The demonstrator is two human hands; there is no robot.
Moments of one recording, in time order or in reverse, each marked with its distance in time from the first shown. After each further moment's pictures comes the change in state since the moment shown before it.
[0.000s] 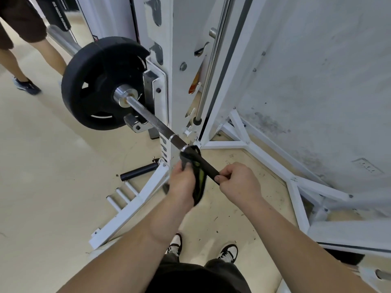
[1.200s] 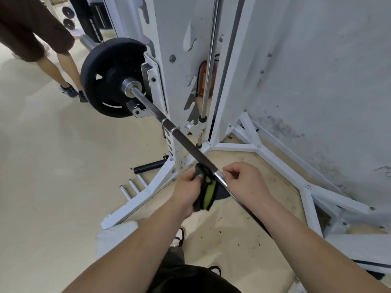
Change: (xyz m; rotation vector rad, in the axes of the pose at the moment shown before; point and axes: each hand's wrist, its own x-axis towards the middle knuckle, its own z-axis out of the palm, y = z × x) left_hand -0.103 -0.075 0.035 0.137 -0.044 0.036; right_hand -0.054 0.092 -0.049 0.269 -0.027 -0.224
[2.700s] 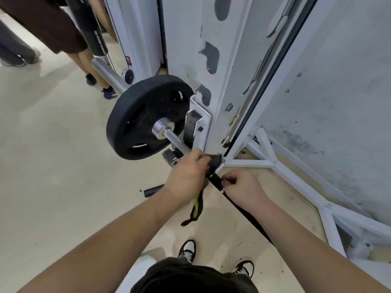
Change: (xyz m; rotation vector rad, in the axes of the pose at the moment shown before) left_hand 0.197 0.190 -0.137 1.276 -0.052 1.169; right_hand 0.178 -0.143 0.112 -0.070 -0.103 0.114
